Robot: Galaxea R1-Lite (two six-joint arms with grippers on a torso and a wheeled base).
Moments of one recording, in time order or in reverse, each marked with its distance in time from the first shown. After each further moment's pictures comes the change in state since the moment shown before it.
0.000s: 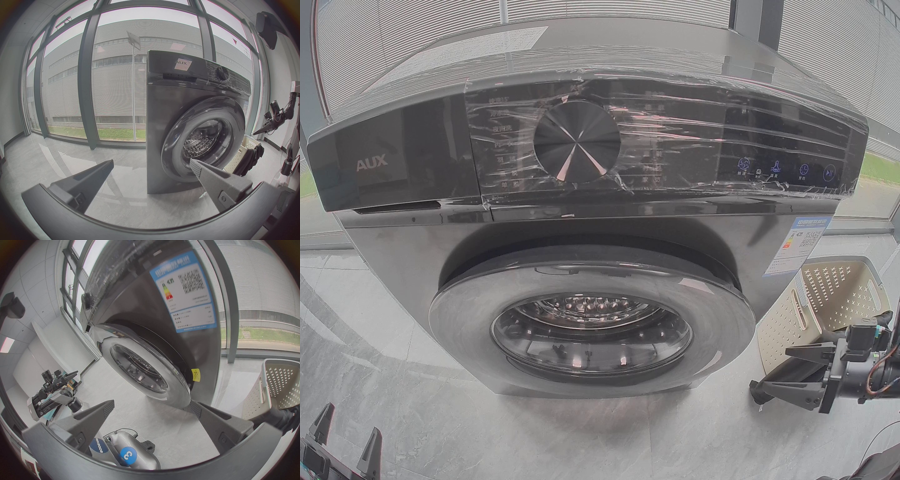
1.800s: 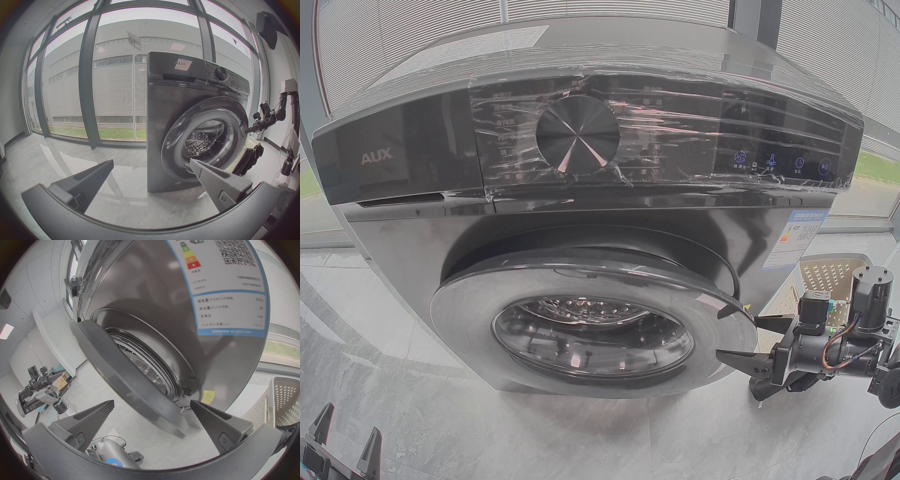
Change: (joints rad) left arm 0.000 0.000 0.000 0.000 0.002 0.000; right arm 0.138 0.316 -0.139 -0.214 -0.150 -0.031
